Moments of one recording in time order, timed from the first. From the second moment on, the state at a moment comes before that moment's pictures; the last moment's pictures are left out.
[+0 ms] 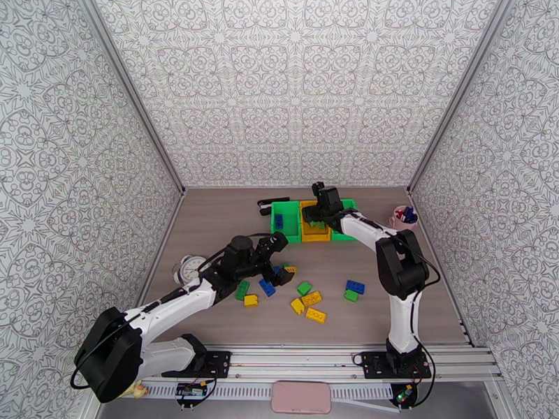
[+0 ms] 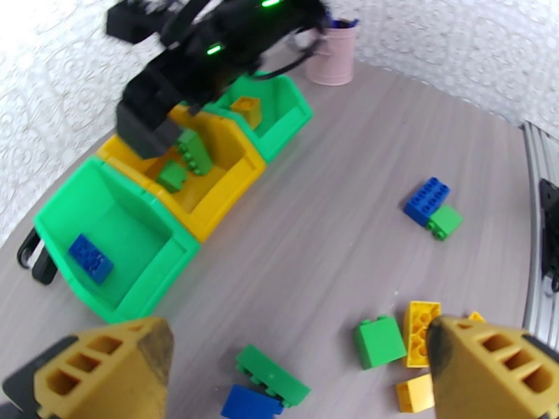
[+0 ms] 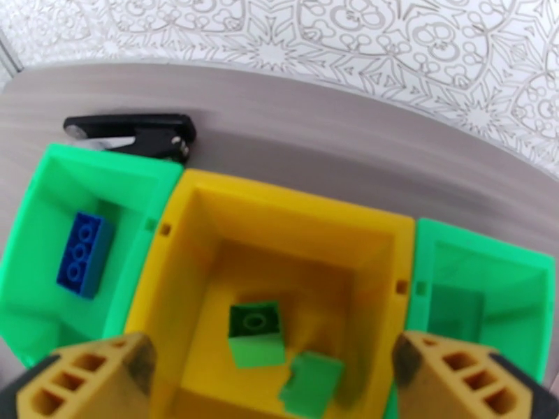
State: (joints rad) left arm -0.63 1.24 0.66 0.16 0.30 0.12; right arm 0.41 1.97 1.45 -0.13 0.05 0.09
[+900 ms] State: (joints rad) left arm -0.40 1.56 0.99 -0.55 -0.03 -0.19; right arm 0.53 1.54 1.13 -0.17 -0.33 -0.25
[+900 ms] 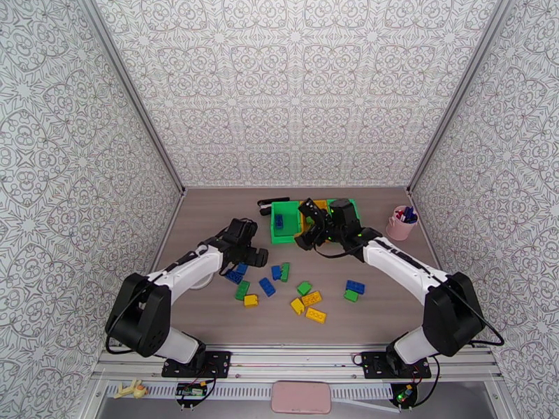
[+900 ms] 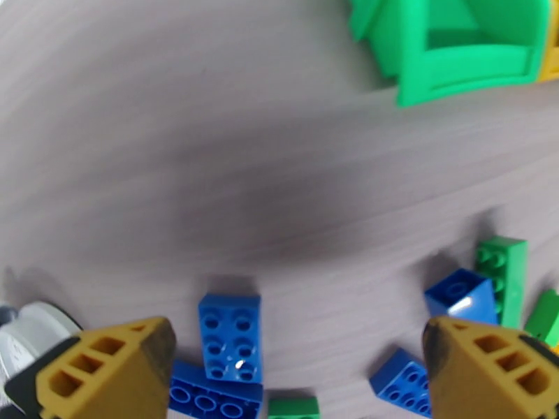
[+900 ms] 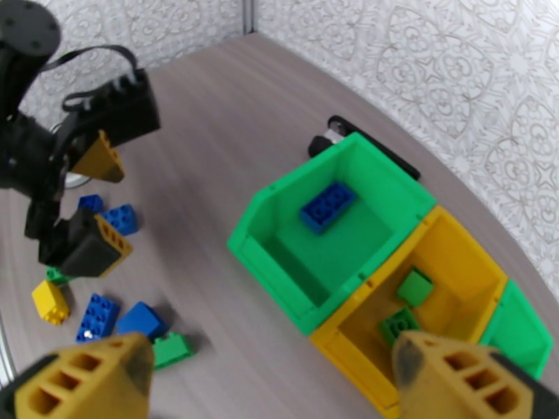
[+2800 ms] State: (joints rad) left arm -0.50 1.57 1.06 -0.15 -0.08 -0.24; right arm 0.53 1.49 1.05 -0.06 -0.33 -0.19
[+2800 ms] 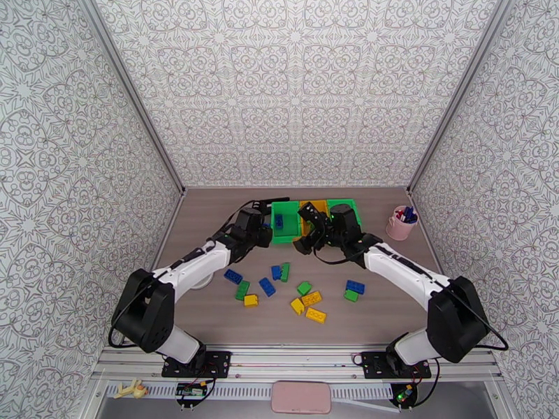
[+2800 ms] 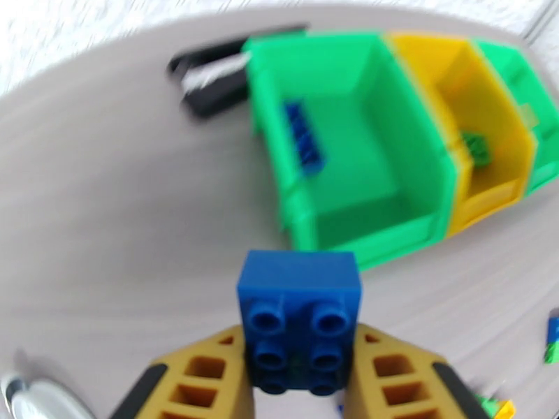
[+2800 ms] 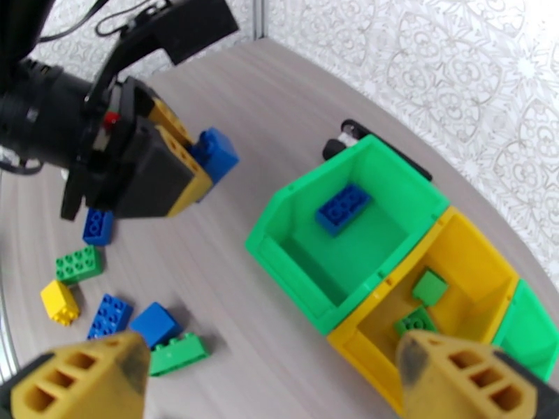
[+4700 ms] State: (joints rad) left arm -0.78 1.51 0.90 0.20 0.01 -0.08; right arm 0.41 1.11 0.74 -0.21 0.19 0.36
